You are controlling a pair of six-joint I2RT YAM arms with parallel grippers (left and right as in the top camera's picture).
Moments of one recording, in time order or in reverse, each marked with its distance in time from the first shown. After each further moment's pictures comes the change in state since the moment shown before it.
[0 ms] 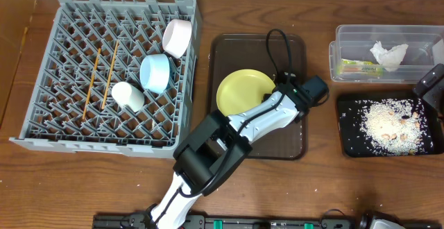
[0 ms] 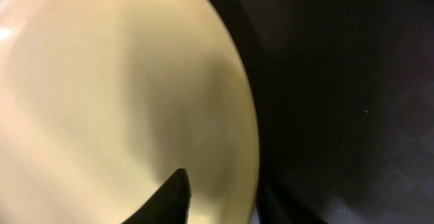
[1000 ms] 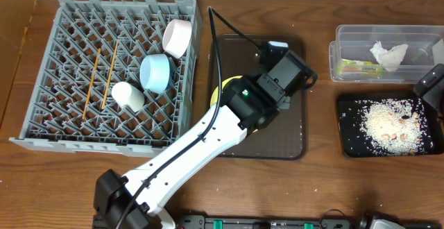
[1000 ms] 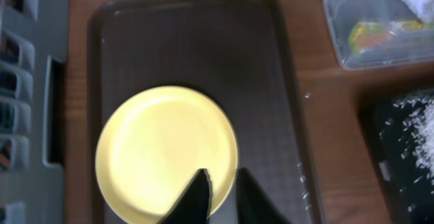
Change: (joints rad) left arm 0.026 -0.547 -0.015 -0.136 0.034 0.123; right arm 0.000 0.000 0.000 0.000 0.000 0.000
